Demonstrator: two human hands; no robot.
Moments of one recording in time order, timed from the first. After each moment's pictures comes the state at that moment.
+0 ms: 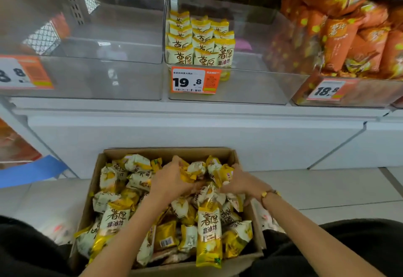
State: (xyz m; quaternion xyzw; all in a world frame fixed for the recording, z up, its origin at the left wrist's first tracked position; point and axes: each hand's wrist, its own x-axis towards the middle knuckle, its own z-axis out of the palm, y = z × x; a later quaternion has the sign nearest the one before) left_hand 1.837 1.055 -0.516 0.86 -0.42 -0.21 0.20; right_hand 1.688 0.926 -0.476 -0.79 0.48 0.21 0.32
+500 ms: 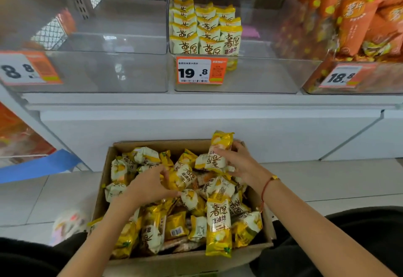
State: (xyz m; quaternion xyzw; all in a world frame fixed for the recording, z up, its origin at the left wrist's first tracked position) left_hand 1.876 1.114 -0.516 0.84 -0.39 -0.34 0.16; right_hand 1.719 0.938 -0.468 -0.53 0.51 -0.08 0.67
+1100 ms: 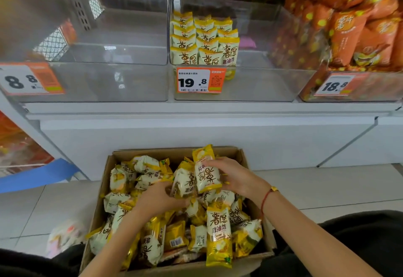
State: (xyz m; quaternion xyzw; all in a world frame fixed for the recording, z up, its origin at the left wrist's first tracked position) left_hand 1.855 1.109 -0.513 0.83 -0.33 -0.40 0.19; right_hand 1.720 0.952 -0.459 -0.55 0.45 0.02 0.70
